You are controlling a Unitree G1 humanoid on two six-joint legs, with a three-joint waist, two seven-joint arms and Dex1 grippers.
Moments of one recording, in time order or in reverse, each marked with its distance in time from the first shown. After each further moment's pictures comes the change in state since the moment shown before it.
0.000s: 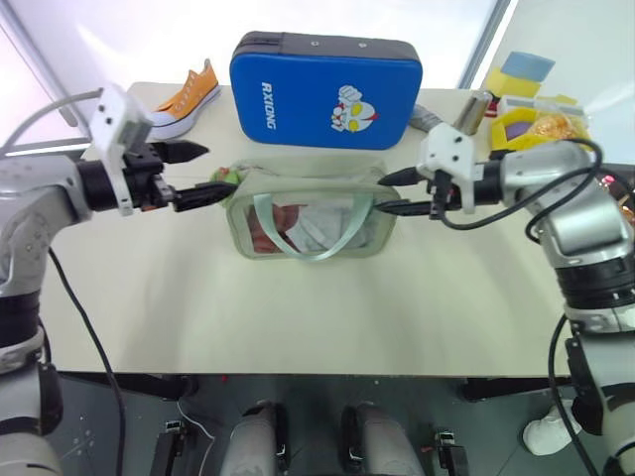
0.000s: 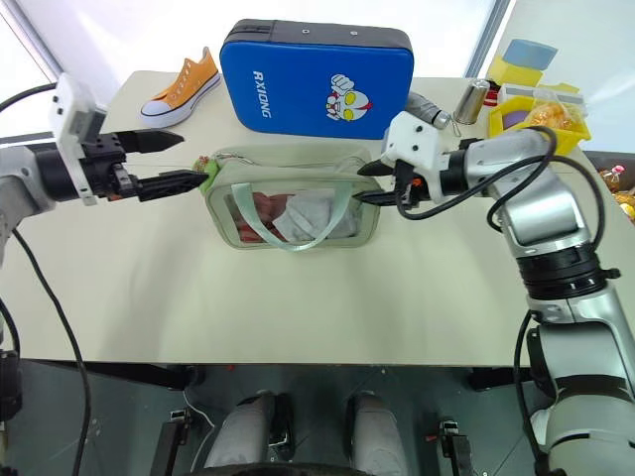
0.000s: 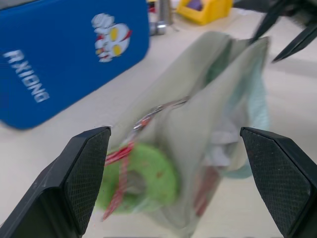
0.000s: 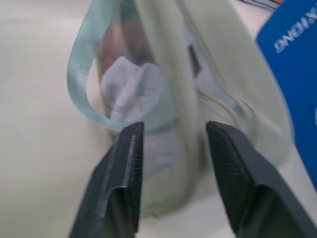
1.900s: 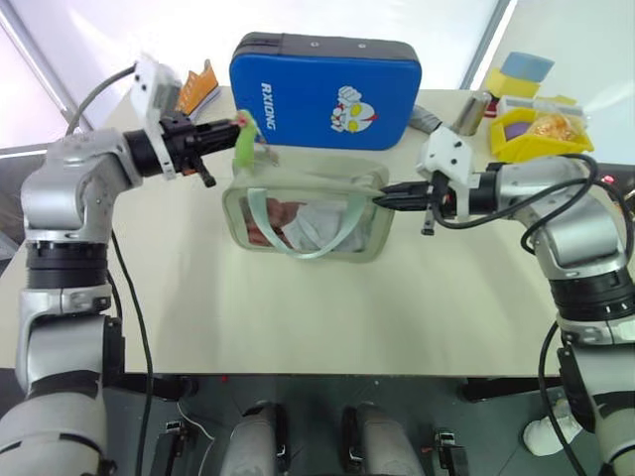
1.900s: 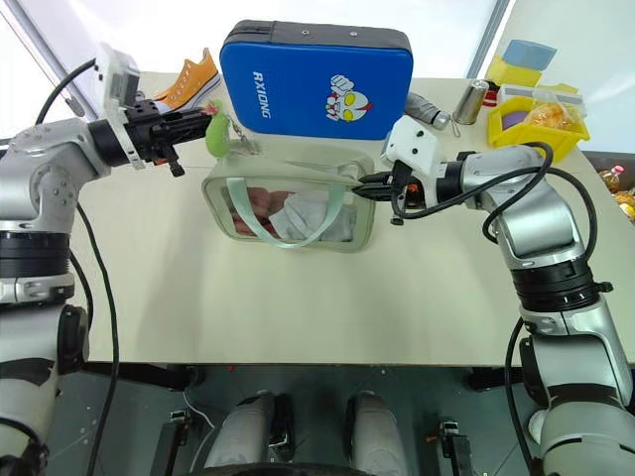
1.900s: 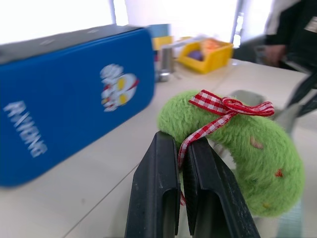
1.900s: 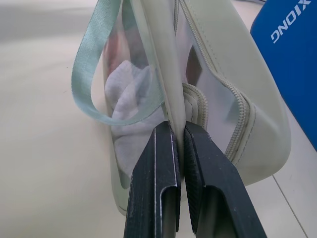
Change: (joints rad) left arm -0.276 -0.300 -0.125 0.268 0.123 -0.183 -0.089; right arm 0.063 0.085 -0.015 -0.049 0.009 0.078 -0.069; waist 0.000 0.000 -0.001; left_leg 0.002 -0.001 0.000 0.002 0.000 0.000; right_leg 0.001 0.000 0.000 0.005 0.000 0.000
